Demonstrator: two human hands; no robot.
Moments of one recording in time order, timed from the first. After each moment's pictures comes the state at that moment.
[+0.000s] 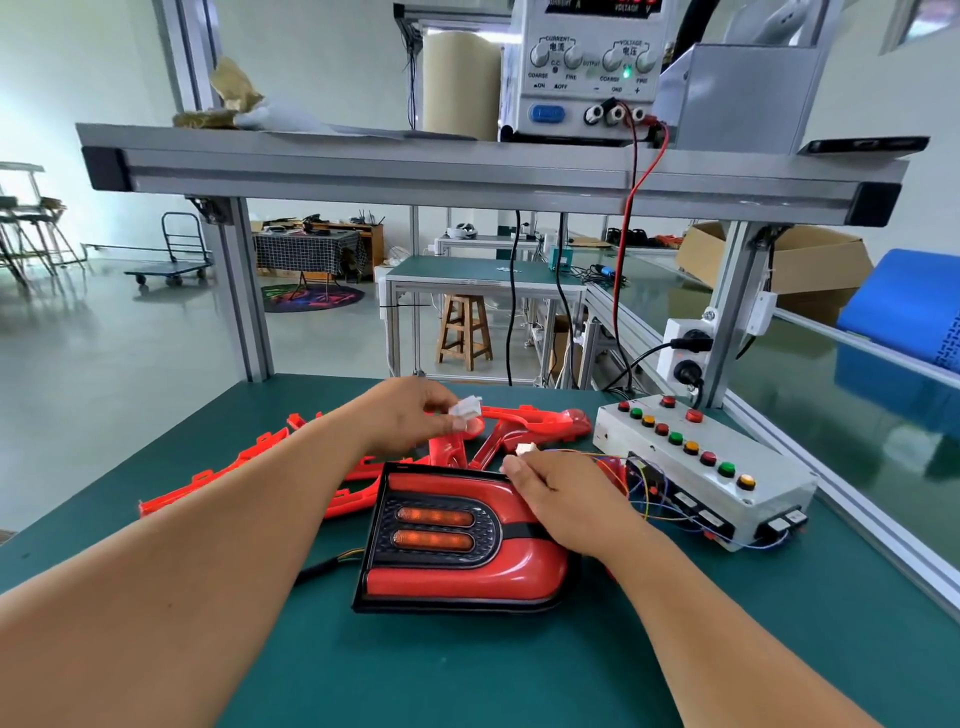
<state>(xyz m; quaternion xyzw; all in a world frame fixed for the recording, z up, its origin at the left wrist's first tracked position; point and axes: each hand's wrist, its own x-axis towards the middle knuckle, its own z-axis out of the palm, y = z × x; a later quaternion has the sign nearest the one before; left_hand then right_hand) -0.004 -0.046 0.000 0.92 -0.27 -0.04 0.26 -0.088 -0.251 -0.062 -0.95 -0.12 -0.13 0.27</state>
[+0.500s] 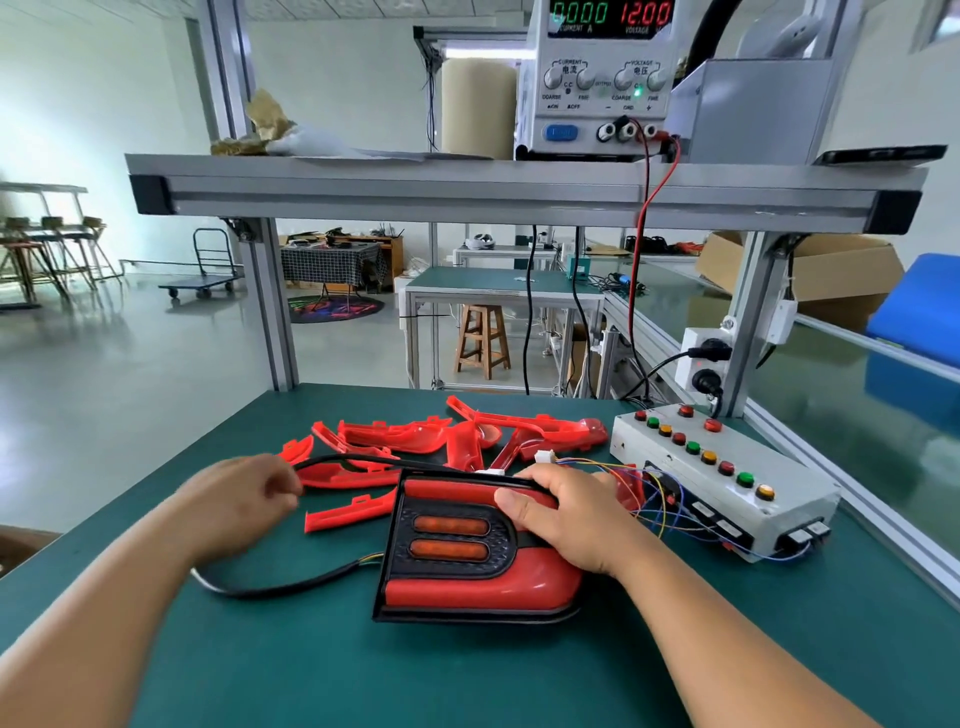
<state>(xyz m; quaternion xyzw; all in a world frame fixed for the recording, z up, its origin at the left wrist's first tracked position) -0.062 0.088 -0.030 0.99 -0.05 0.02 0.10 -0.095 -0.244 -0.067 -0.94 -0.08 -0.09 0.33</state>
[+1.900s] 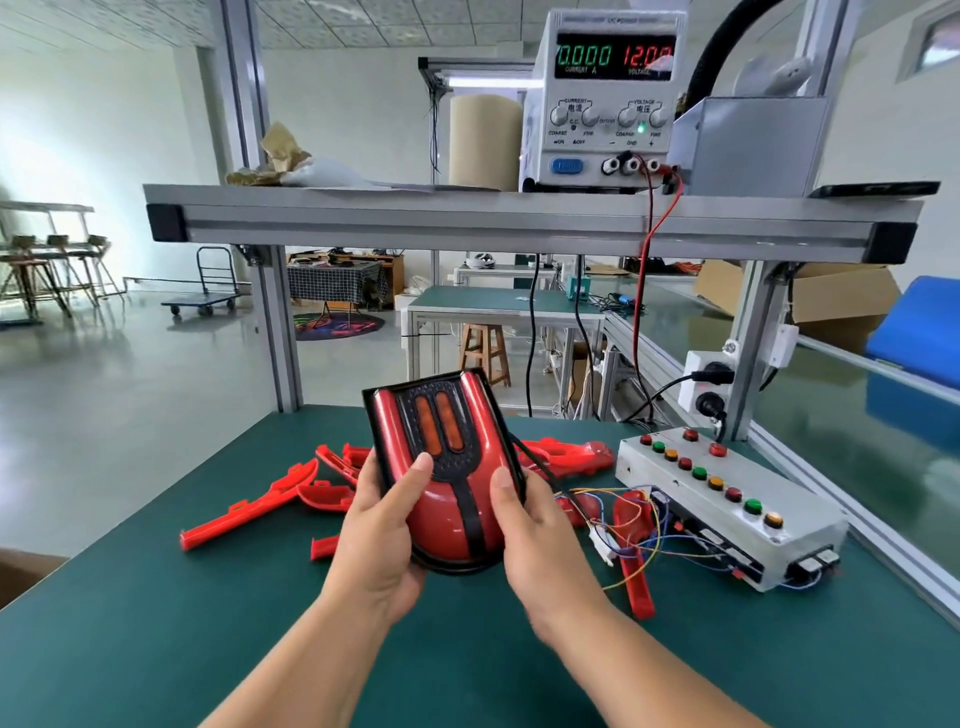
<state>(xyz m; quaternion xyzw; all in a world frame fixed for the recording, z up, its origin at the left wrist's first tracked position) -0.087 -0.047 -0.053 0.44 -0.07 0.03 0.90 -0.114 -0.167 -0.059 -0.69 -0.03 -0.16 0.71</state>
